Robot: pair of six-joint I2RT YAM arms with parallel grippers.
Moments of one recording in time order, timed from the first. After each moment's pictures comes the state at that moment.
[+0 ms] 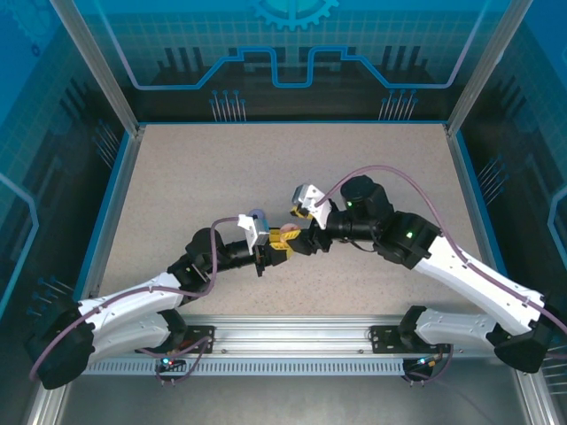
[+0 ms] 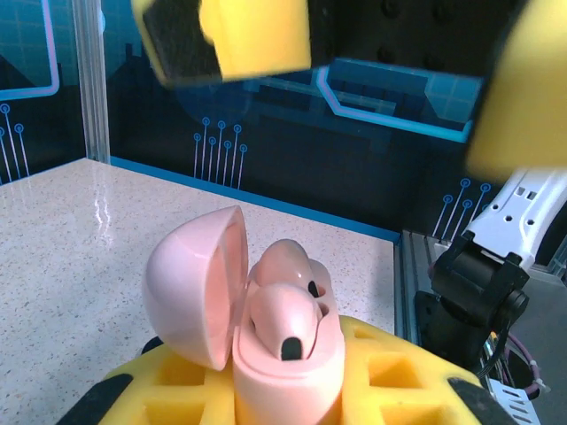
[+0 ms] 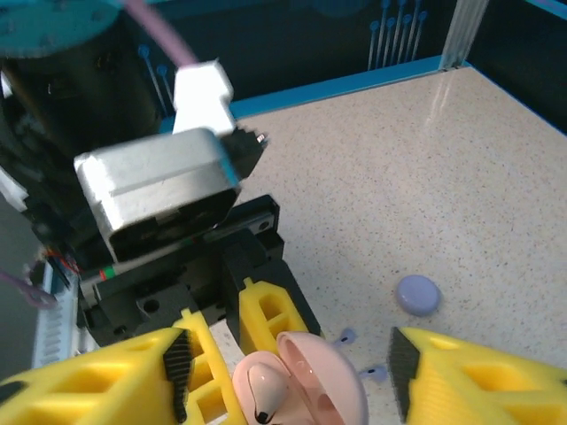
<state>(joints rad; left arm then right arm) -0.77 0.99 0.39 0.63 0.47 -0.16 0.86 1.08 1.16 -0.53 -0.32 -0.12</state>
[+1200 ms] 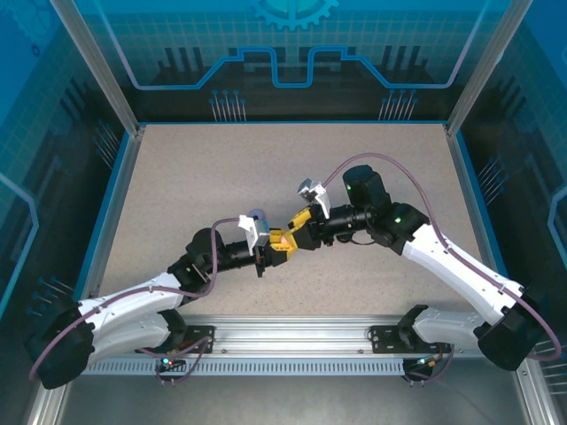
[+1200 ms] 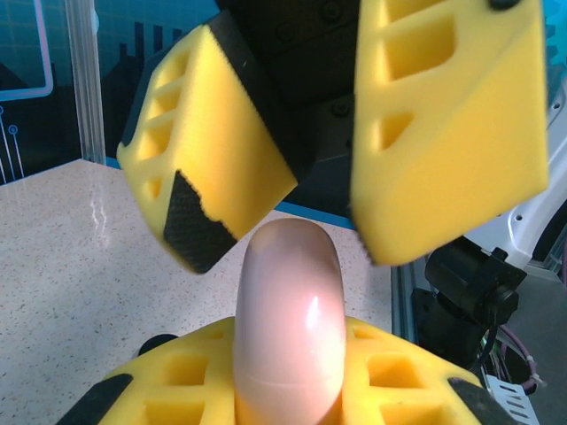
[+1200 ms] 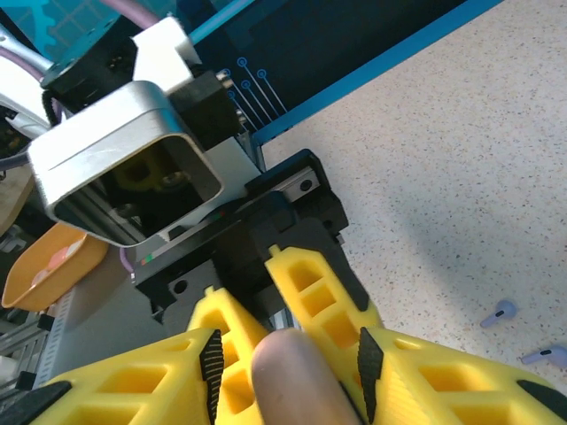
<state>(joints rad) -0.77 0.99 0.39 0.62 0.47 -0.15 0.68 1.17 1.06 -0.44 -0.79 0.12</state>
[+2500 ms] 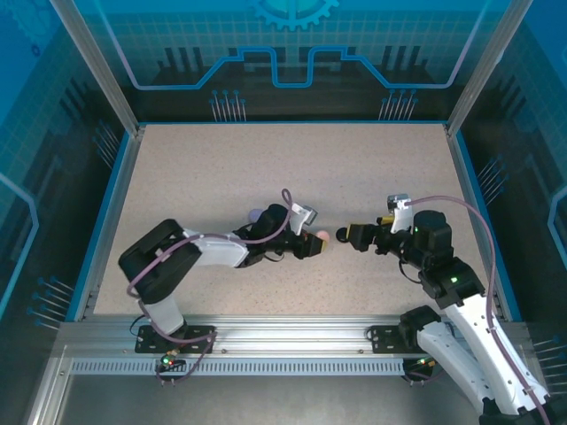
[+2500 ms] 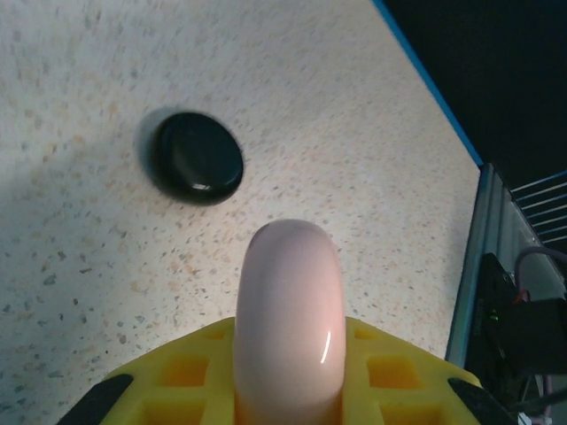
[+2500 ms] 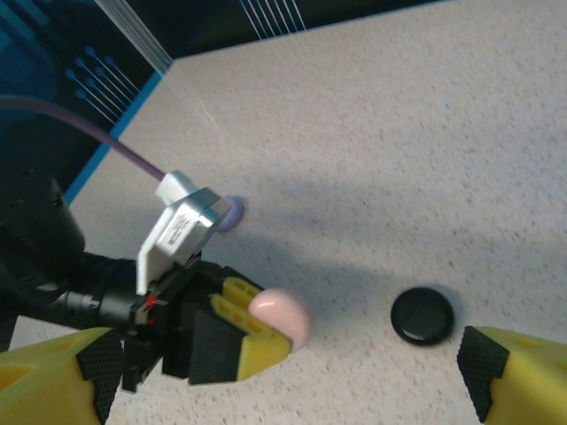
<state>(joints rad) -0.77 1.78 0.79 0.45 0.46 -0.57 0.32 0.59 0.67 -0.56 -0.26 0.36</state>
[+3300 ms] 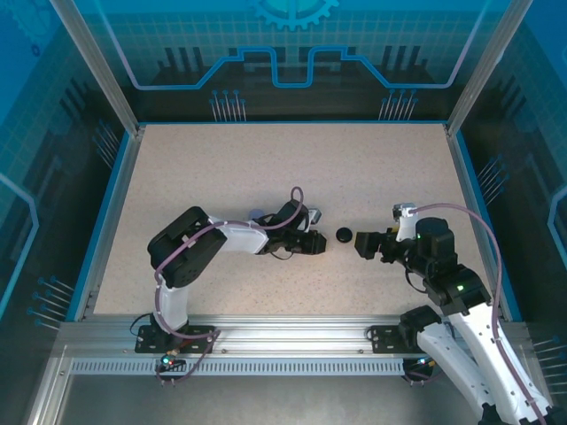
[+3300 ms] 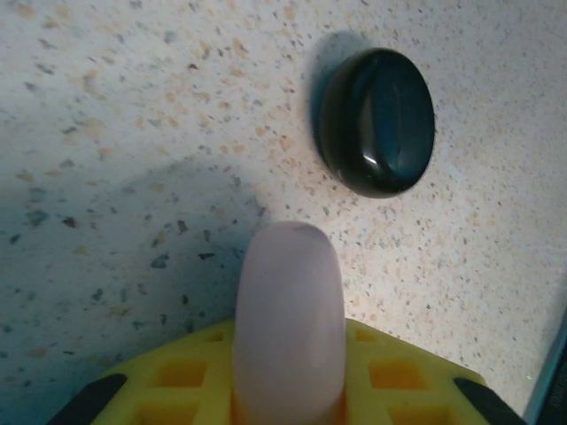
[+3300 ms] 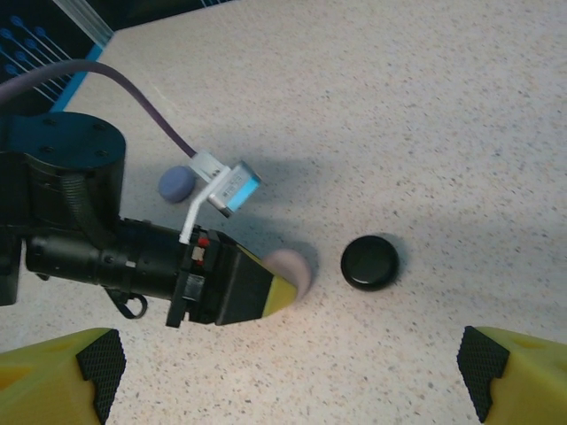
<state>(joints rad) -0.77 1.95 1.01 0.12 0.37 -0.69 0.32 0.54 0.68 -0.72 -0.18 0.35</state>
